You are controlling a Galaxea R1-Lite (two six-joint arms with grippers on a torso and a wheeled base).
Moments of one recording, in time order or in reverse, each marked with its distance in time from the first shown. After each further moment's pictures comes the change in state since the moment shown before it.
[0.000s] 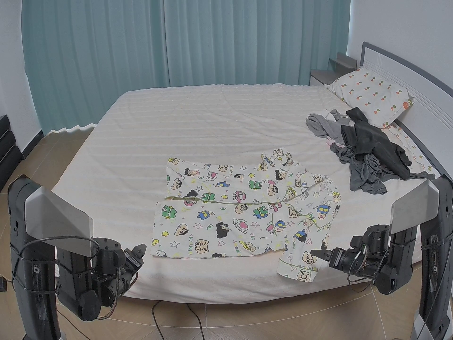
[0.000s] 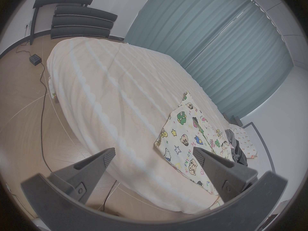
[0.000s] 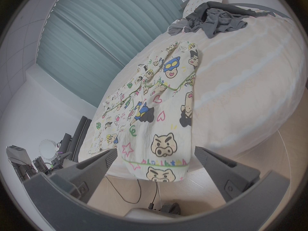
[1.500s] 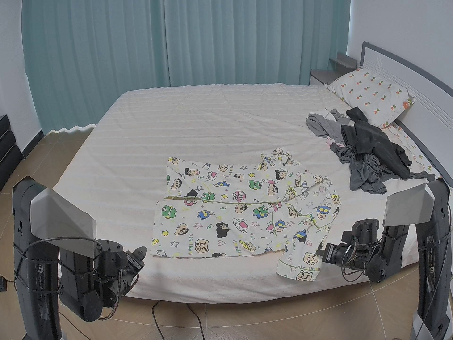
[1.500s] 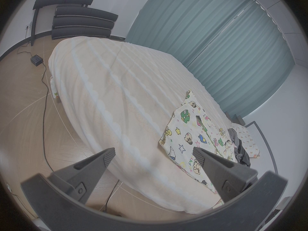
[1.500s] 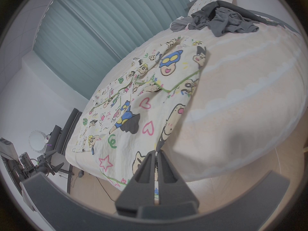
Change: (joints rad) left arm -0.003 0.022 -0.004 0.000 0.008 0.000; right arm -0.031 0.021 -0.169 0.206 -0.038 -0.105
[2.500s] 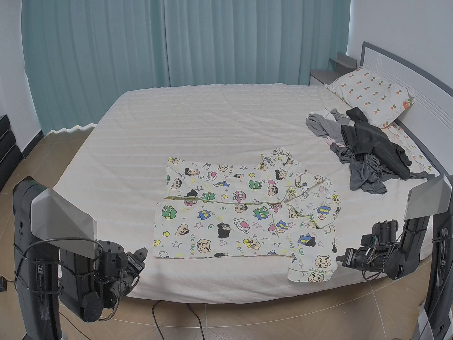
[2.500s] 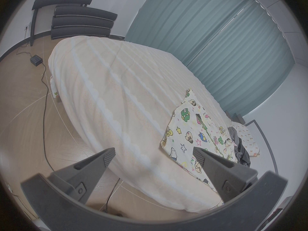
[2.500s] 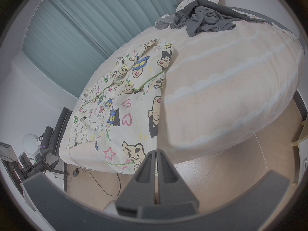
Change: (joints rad) left arm -0.006 0.002 0.006 0.000 -0.006 0.000; right arm -0.120 -0.083 0.106 0.102 0.029 -0.103
